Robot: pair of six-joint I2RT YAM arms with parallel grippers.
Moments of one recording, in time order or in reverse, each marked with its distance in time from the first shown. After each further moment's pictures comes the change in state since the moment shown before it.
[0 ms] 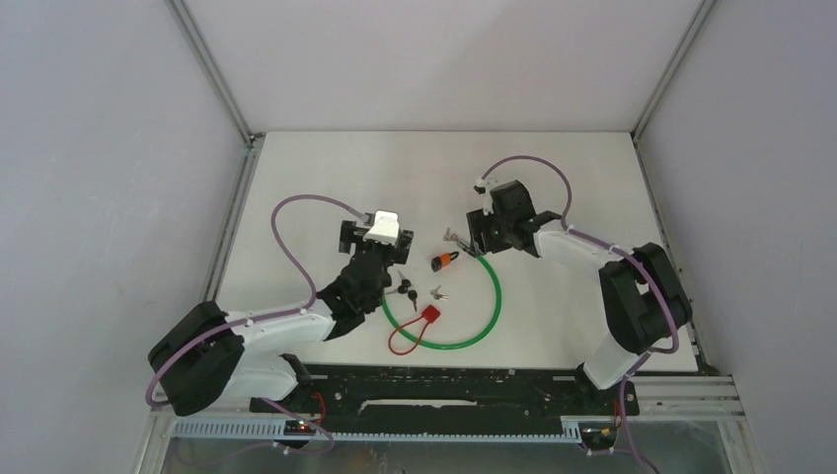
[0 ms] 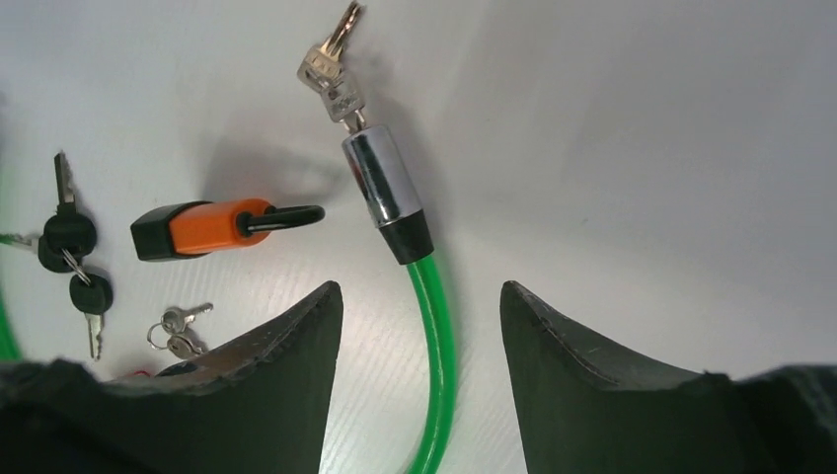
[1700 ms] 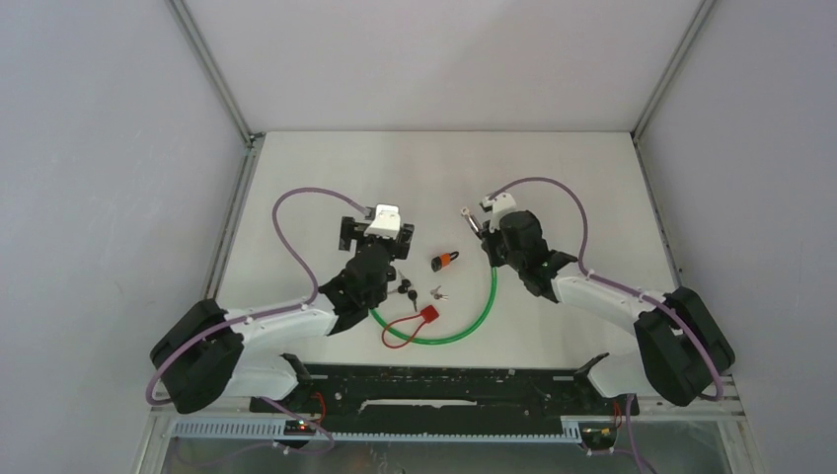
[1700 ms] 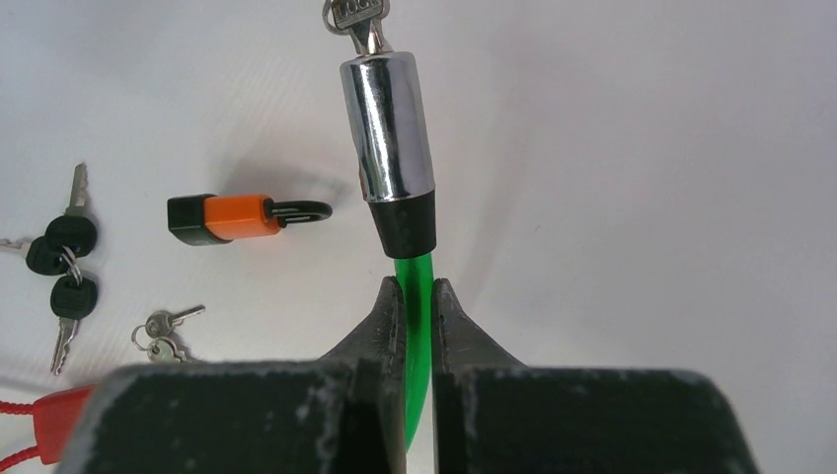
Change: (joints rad) left arm -0.003 0.040 0.063 -0.074 -0.064 -0.018; right arm 0.113 -0.267 -0.293 0.307 0.201 -0.071
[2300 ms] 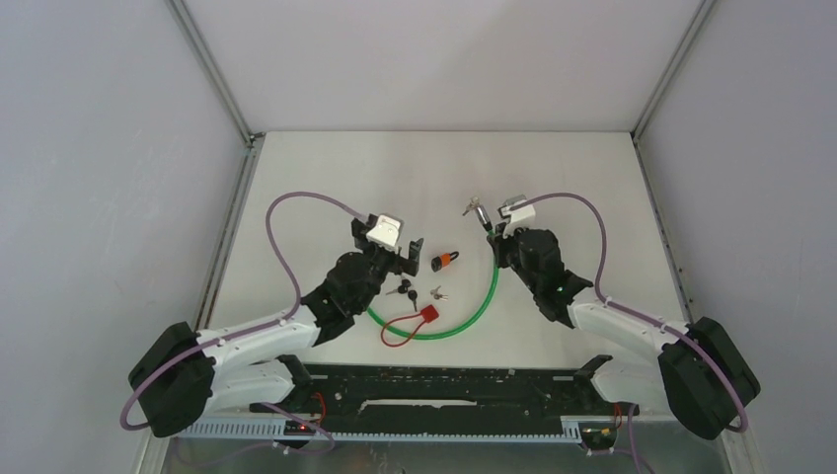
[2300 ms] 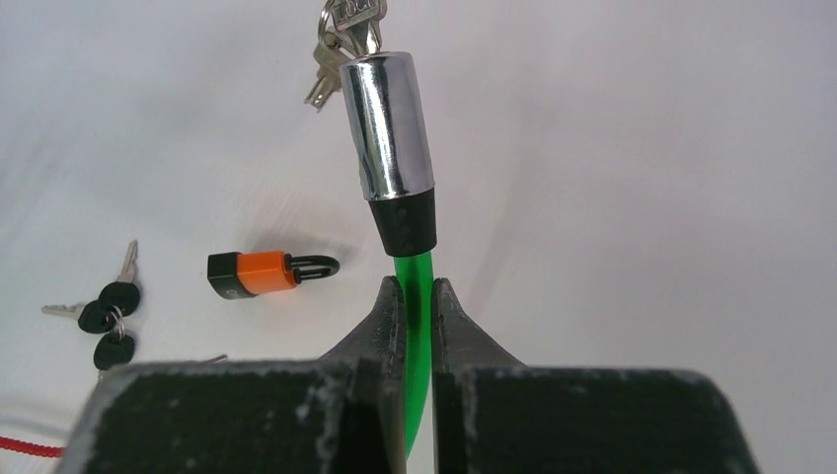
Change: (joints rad) left arm 0.001 -0.195 -0.066 -0.023 0.458 -0.069; right arm 0.023 -0.188 -0.198 0.283 0.073 0.002
